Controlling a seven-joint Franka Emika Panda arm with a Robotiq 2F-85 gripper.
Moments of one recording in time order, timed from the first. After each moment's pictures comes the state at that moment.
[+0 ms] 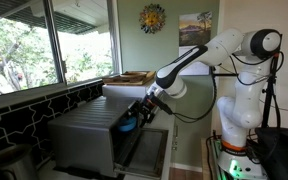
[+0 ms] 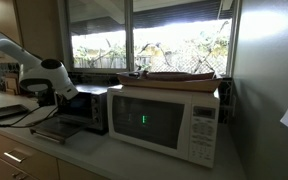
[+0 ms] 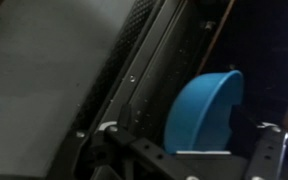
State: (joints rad) arm 0.33 -0.36 0.07 -2.61 1.06 2.82 0.27
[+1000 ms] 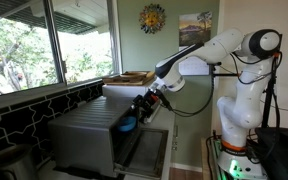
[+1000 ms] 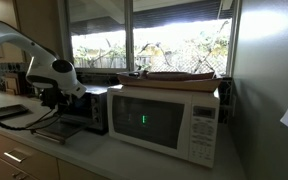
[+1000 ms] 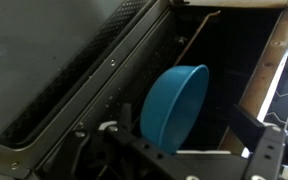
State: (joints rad) arm 0.32 -0.41 -0.07 -2.59 1.22 2.59 -0.24
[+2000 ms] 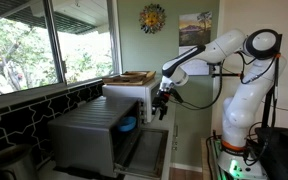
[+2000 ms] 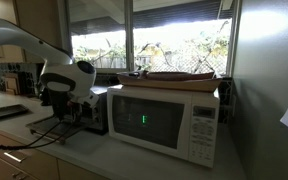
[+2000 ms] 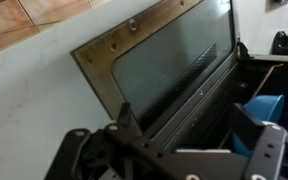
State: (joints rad) arm -0.04 -0.45 -0.14 -2.63 0.78 2.07 -0.30
